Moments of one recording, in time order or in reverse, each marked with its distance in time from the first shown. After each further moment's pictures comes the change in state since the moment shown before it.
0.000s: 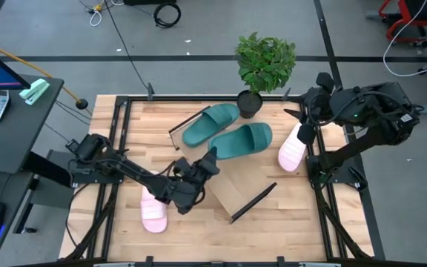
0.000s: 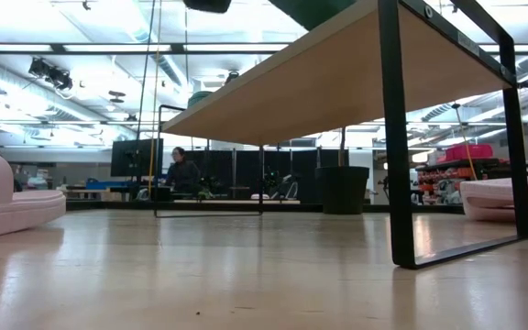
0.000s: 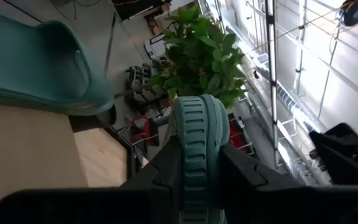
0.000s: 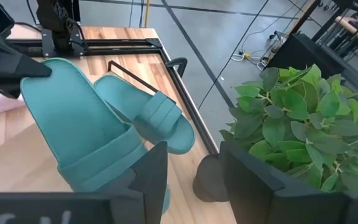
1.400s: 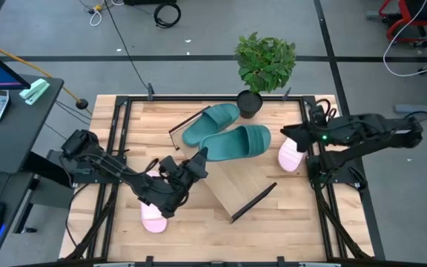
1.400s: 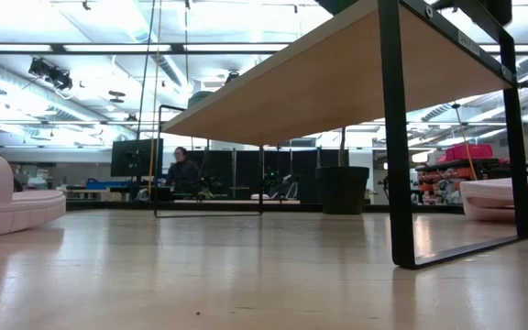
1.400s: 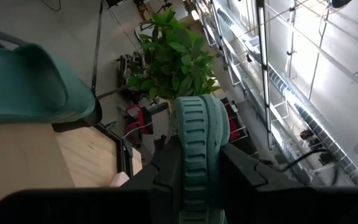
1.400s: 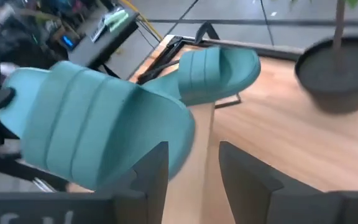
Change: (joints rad) left arm -0.083 -0.139 0.001 0.014 0.000 0.185; right arm 0.000 -0.542 -0.953 0.598 -0.115 0.802
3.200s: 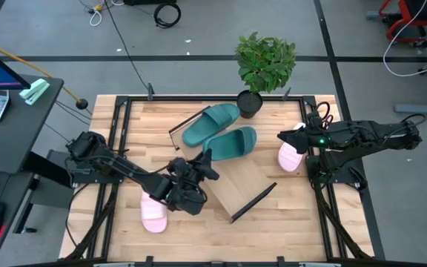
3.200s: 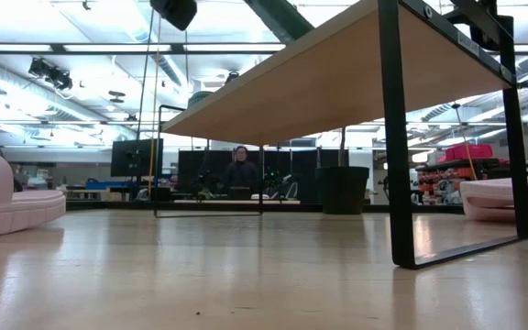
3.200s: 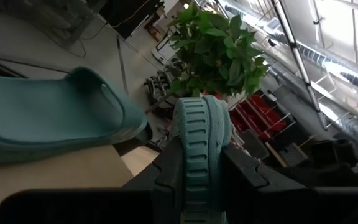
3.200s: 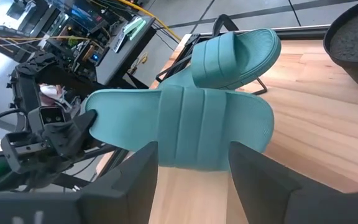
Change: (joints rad) left arm 0.076 0.079 -0.004 -0.610 0.001 -0.374; right arm 0.000 -0.103 -0.193 0.199 -0.043 0.082
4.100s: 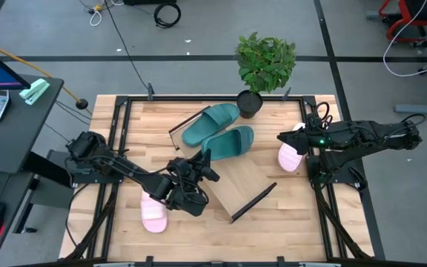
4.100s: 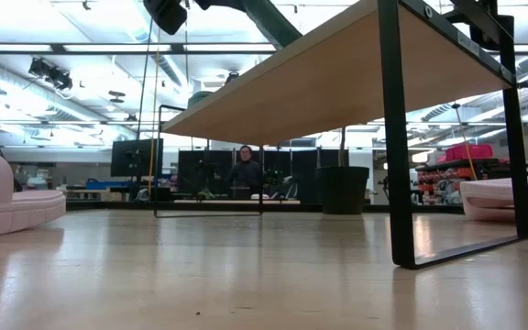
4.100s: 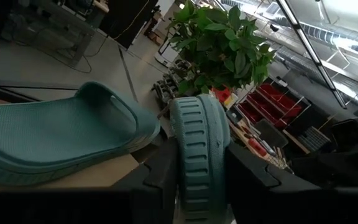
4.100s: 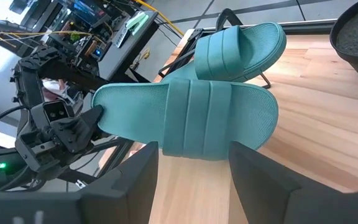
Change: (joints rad) left arm -0.004 0.000 0.000 -0.129 0.000 0.028; right arm 0.000 0.000 0.000 0.000 -0.023 -0.002
